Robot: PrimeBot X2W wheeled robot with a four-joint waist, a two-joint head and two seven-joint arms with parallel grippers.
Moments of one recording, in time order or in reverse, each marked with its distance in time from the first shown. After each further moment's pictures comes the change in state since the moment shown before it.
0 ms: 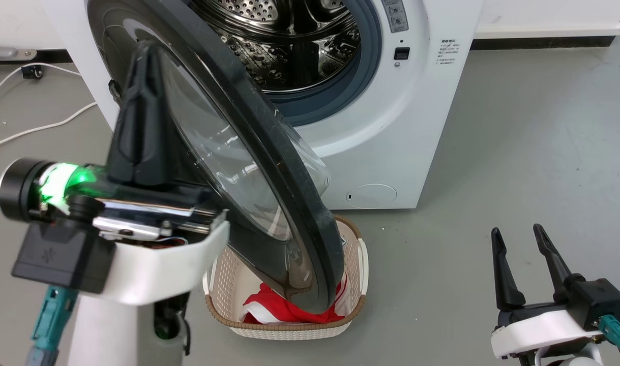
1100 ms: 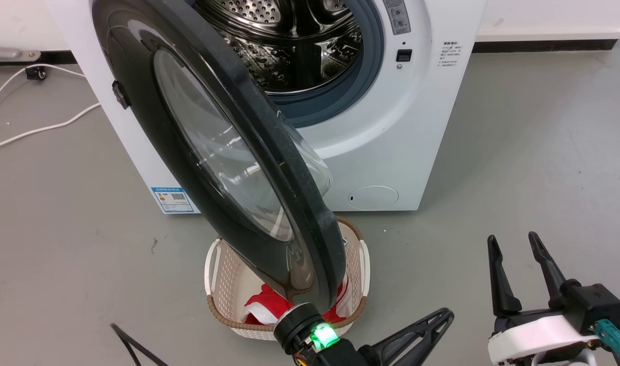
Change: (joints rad) left arm 0.235 0.098 -0.729 0.108 -0.213 -0.053 0.203; right arm 0.012 0.001 0.008 0.018 0.021 0.000 0.000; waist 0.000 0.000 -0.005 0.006
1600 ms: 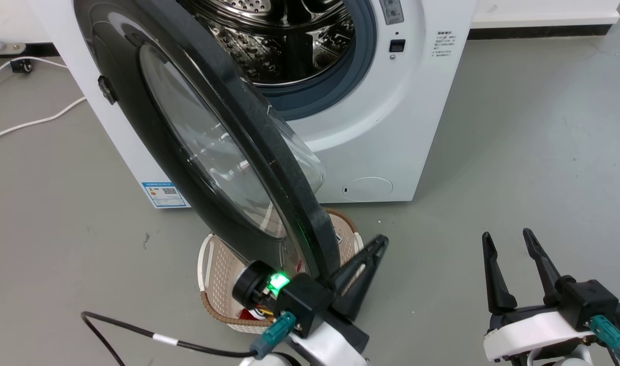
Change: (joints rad) left arm -0.098 -0.028 0.125 0.180 0.007 0.100 -0.046; right arm -0.012 0.000 0.016 0.008 0.006 0.000 0.000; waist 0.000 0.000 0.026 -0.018
